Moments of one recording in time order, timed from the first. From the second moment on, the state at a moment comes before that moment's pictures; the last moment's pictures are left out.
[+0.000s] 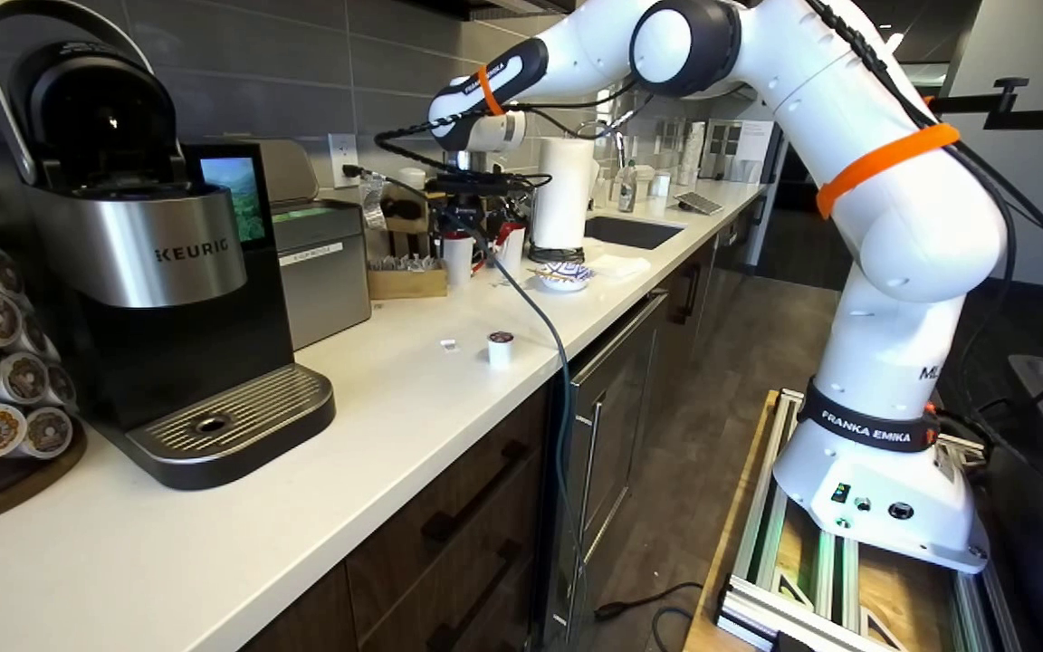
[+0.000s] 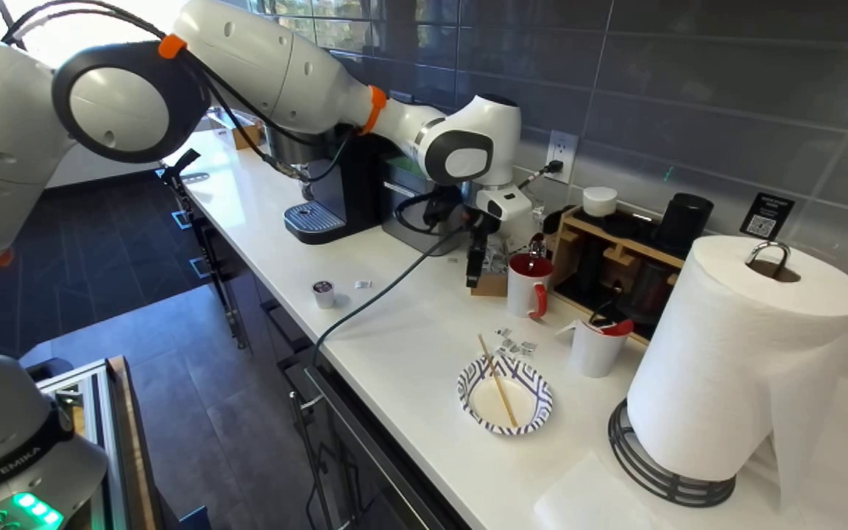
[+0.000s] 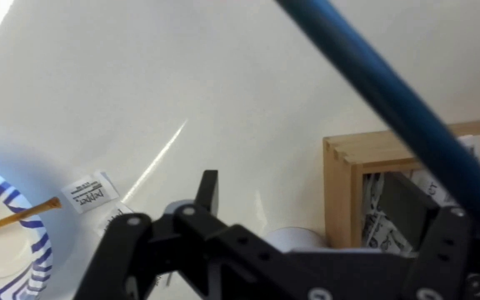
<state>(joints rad) -0.09 0.71 -0.14 -1.31 0.14 2.02 0.57</state>
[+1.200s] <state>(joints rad) -0.08 0.74 -0.16 -1.40 0.14 2.05 0.80</state>
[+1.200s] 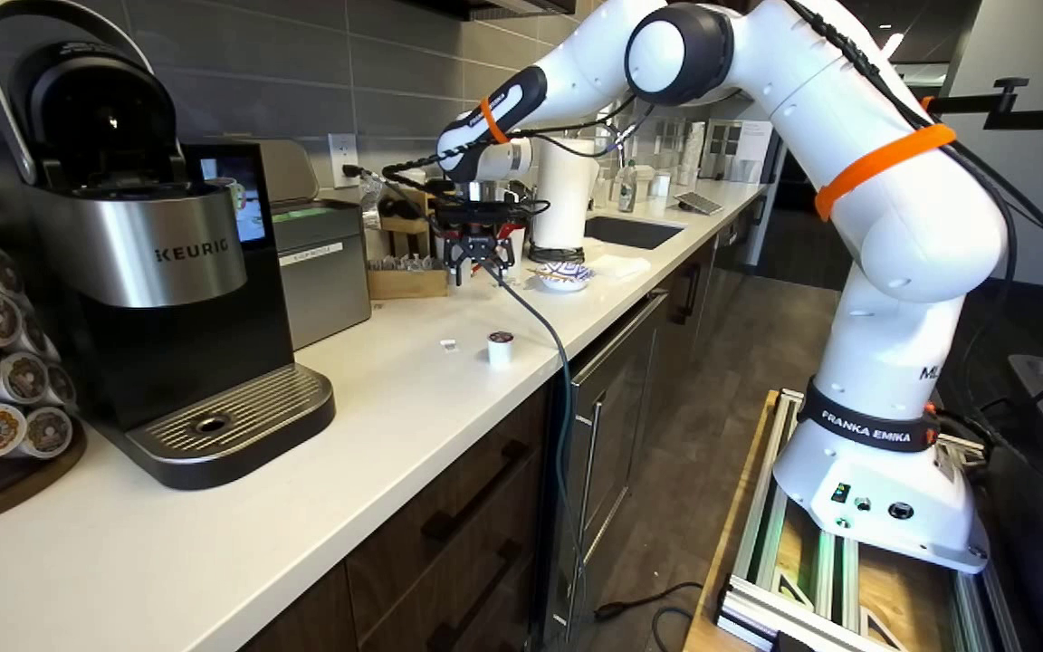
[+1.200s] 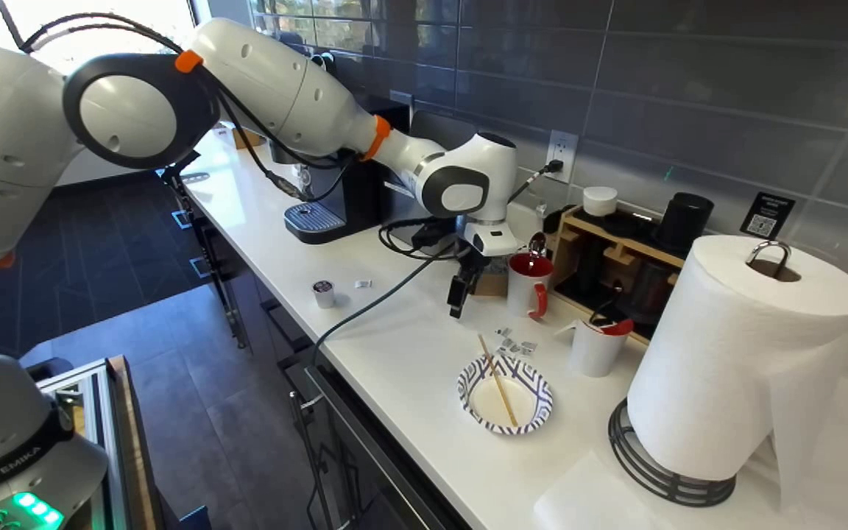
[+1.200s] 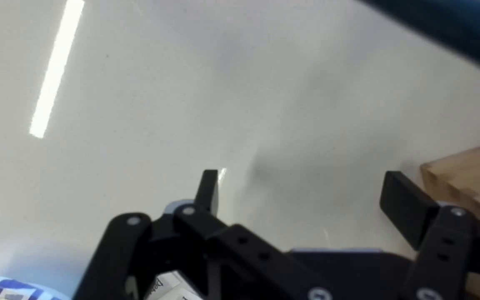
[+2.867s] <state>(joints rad) -0.11 0.46 -0.18 -1.67 0.19 2.41 0.78</state>
